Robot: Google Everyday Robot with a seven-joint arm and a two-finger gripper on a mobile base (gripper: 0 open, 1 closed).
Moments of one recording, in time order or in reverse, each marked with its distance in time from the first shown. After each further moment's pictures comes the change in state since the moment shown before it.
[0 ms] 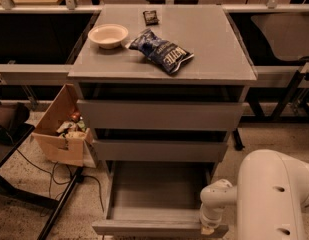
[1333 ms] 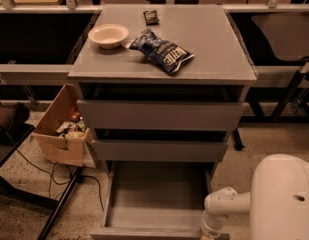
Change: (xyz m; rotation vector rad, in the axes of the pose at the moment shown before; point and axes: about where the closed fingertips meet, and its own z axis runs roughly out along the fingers) arm -0.007 0.039 -0.002 -0.028 -0.074 0.095
